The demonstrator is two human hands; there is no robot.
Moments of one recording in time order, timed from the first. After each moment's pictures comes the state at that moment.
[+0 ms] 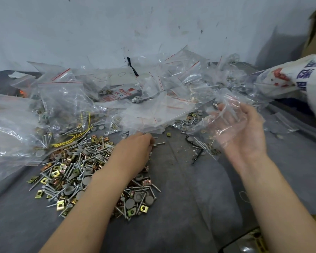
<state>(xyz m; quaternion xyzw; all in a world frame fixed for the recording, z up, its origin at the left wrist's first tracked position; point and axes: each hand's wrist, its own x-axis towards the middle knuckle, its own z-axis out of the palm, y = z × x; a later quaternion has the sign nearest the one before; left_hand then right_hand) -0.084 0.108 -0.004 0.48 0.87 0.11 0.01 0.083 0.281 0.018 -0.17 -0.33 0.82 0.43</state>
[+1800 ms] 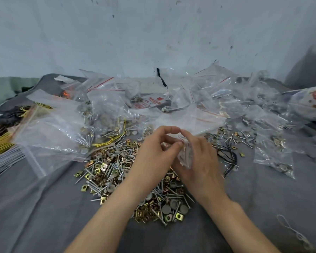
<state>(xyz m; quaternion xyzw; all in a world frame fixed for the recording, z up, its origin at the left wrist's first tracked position) -0.071 0.059 0.025 0.36 0.69 0.61 0.14 0.010 0.170 -0.029 -0.14 -0.88 0.14 0.43</state>
